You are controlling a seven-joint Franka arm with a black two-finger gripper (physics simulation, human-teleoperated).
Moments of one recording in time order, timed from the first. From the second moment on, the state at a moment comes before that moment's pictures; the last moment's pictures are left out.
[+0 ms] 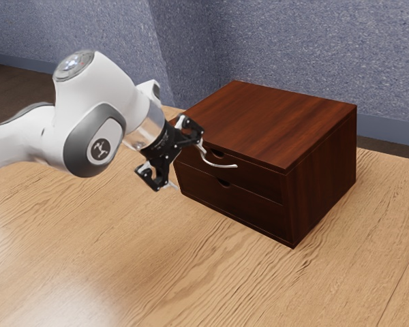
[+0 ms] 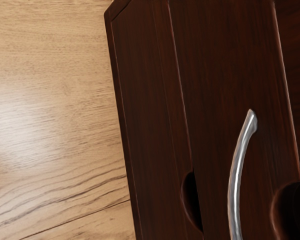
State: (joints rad) arm -0.28 -0.10 0.32 -1.96 0.00 2.35 -1.30
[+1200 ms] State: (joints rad) arm -0.28 -0.06 0.32 -2.05 -0.02 2.58 -1.48
